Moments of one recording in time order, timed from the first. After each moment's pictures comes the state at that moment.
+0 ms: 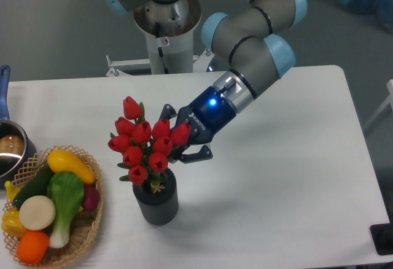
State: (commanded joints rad) arm 2.61 -1.85 -1.71 -0.89 0.29 1.17
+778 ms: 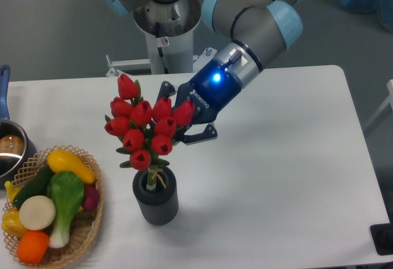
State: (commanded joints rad) arm 2.63 -1.77 -1.69 -0.89 0.30 1.01
